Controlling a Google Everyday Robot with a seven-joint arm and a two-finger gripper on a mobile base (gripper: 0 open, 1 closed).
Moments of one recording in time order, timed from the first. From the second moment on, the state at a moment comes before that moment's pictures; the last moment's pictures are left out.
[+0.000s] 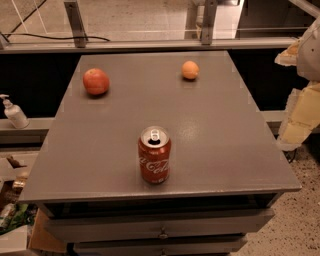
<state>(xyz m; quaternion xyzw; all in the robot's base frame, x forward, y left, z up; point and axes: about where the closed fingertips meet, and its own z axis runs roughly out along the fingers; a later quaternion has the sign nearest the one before) 0.438 -0.217 0.976 -0.60 0.78 -0.03 0.16</state>
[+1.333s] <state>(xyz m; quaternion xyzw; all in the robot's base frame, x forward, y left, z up) 0.513 -0.210 0.923 -0.59 0.77 0.00 0.25</state>
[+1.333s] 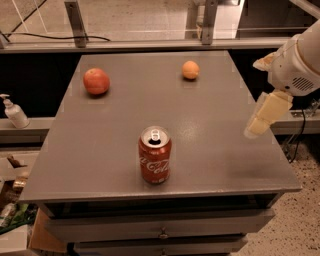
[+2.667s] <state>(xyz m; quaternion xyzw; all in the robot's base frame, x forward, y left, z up) 0.681 -0.189 0.882 -0.47 0.81 0.13 0.32</state>
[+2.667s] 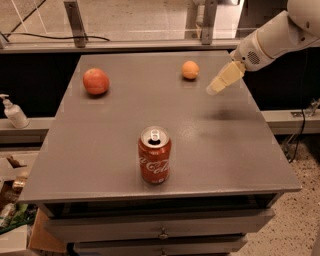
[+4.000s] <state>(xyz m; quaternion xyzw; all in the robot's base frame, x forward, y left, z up) 0.717 -0.164 0.854 -0.45 0.79 0.17 0.37</state>
